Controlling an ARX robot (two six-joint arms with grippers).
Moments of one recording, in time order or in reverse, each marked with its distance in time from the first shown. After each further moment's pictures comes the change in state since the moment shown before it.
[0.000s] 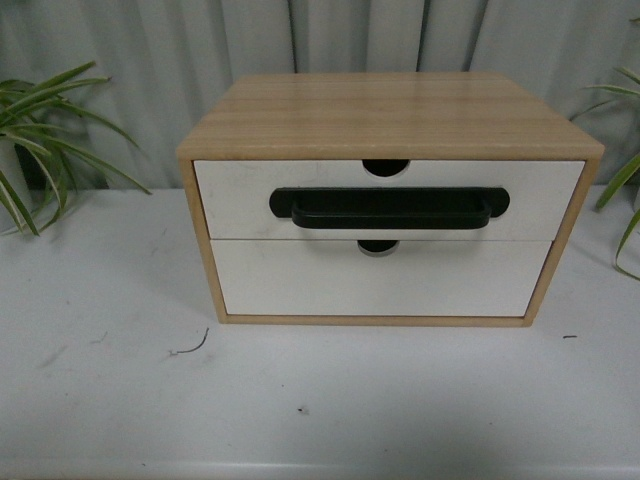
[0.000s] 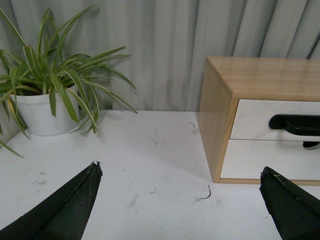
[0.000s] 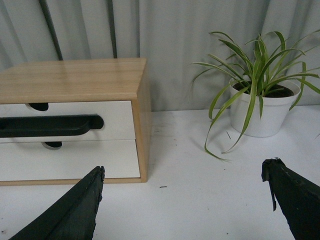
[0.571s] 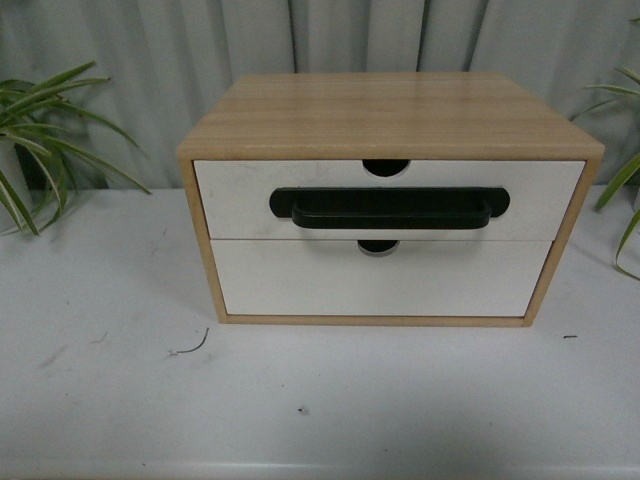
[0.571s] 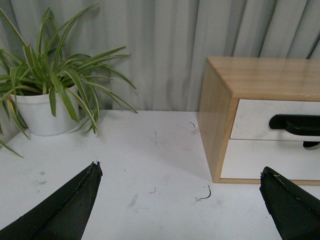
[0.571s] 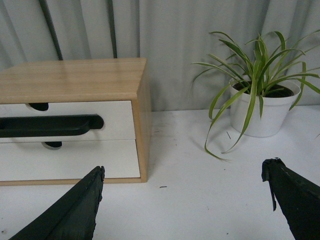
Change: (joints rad) left arm 0.000 0.000 0.000 0.000 0.000 0.000; right arm 0.000 0.000 0.000 0.000 0.000 0.000
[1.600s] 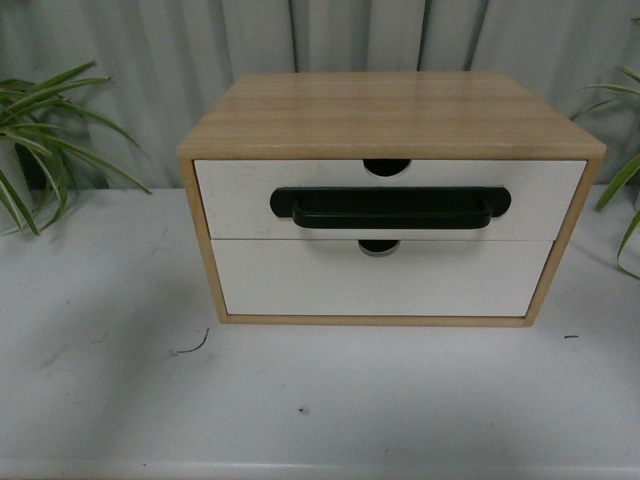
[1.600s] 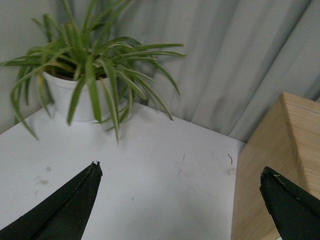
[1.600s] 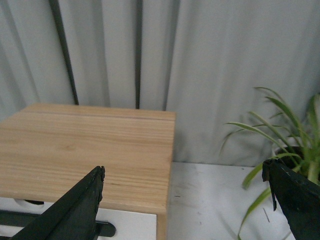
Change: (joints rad) left arm -0.117 1.197 0.511 0.533 -0.383 -0.230; right arm 0.114 1.236 0.504 0.787 -0.006 -0.064
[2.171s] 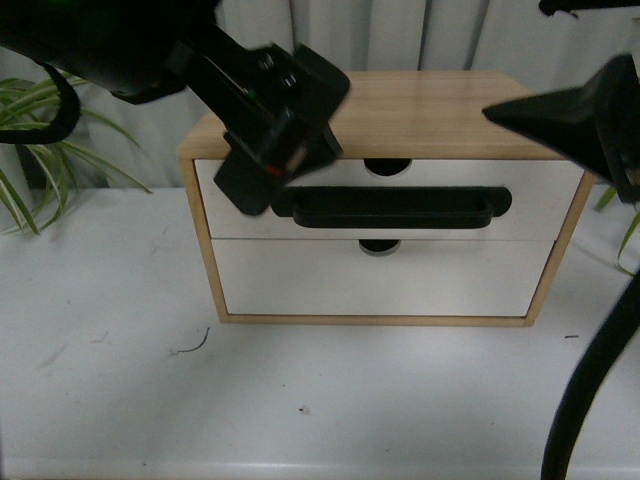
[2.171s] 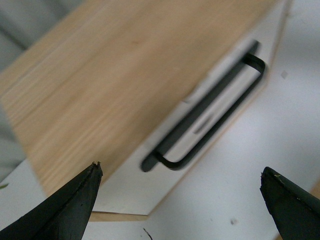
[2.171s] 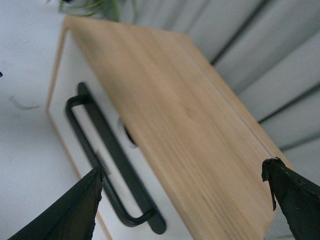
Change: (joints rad) left arm -0.307 0.297 0.534 -0.673 0.552 0.751; right arm 0.042 0.248 0.369 -0.520 -0.538 -0.762
